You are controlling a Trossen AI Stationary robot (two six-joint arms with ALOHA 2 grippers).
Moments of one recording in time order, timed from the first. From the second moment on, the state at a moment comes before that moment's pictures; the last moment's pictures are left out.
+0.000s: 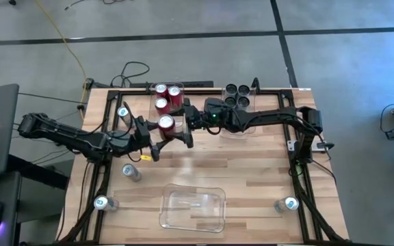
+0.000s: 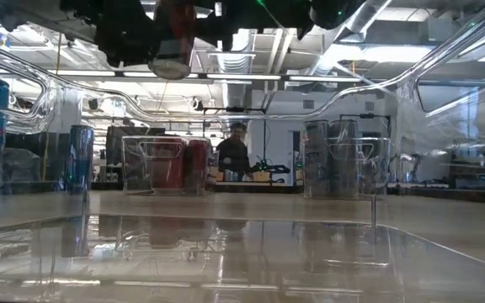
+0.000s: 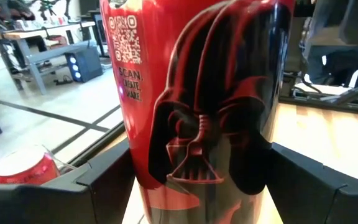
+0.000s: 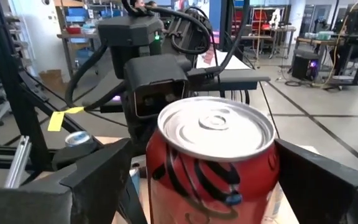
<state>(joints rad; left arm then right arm) -0.16 0.92 0.47 0.35 -0.65 -0.01 -0.13 1.84 1.39 0.44 -0.22 -0.01</state>
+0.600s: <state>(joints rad) -0.16 0.92 0.47 0.36 -0.64 -0.01 -0.14 1.84 1.39 0.44 -0.22 0.03</state>
